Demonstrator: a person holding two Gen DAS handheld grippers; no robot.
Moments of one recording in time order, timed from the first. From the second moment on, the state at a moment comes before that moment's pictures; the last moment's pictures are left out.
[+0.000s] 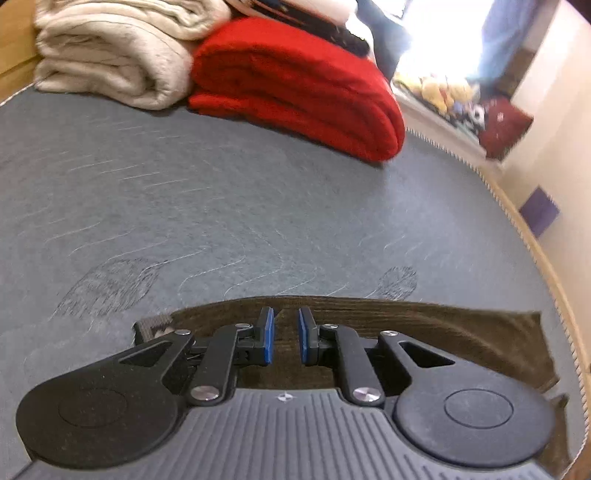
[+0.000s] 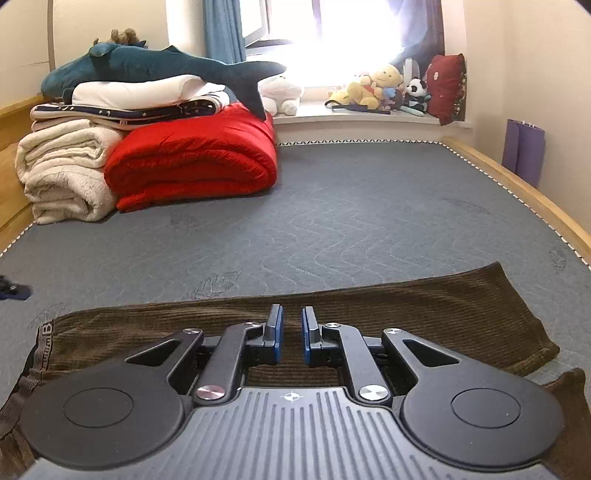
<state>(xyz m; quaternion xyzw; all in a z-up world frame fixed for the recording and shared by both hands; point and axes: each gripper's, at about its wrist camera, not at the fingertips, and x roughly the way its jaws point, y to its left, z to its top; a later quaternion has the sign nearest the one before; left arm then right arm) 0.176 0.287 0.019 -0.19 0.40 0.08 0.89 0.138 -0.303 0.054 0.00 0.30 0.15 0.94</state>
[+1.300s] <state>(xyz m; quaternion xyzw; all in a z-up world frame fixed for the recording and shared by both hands) 0.223 0.257 -0.058 0.04 0.45 0.03 0.89 0.168 -0.335 0.034 0.03 0.33 0.08 0.94</state>
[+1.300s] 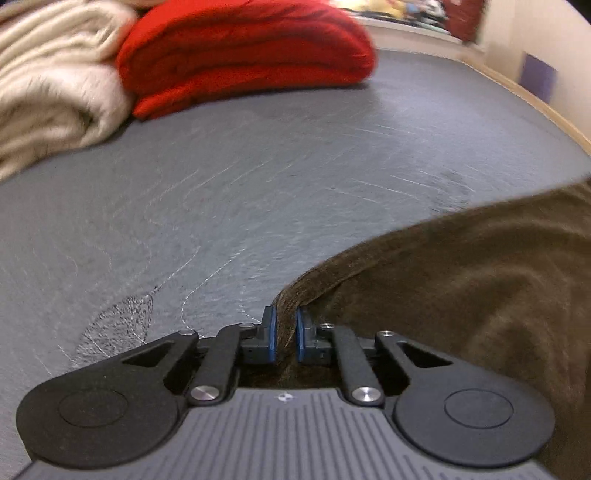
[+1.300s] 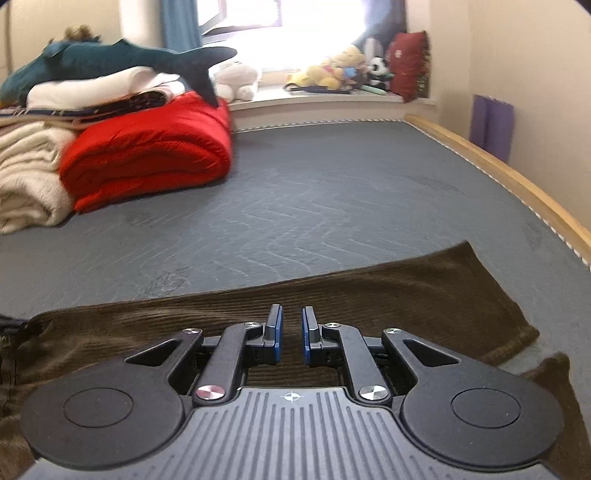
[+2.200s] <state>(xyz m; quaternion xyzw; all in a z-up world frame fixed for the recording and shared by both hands) 0.013 0.127 -0.044 0.28 0.50 -0.11 0.81 0.154 -0.490 -0.004 0.32 0.35 -0.11 0.87</state>
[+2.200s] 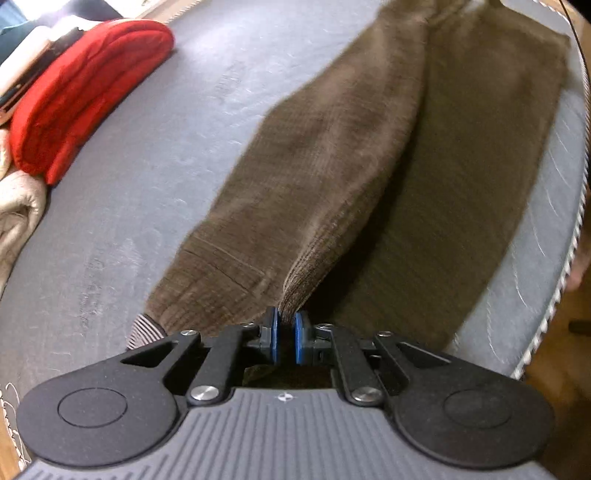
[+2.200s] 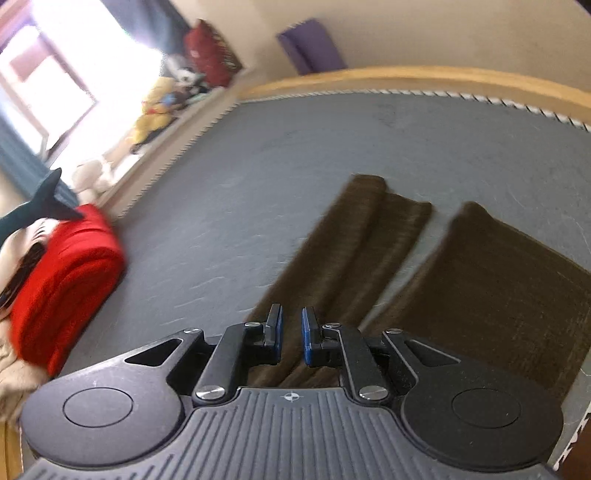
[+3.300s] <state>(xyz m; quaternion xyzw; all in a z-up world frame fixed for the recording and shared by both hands) 0.023 0.158 -0.025 0.21 0.49 -0.12 0.84 0.258 -0.502 -0.059 0.36 0.34 -0.11 0.86</state>
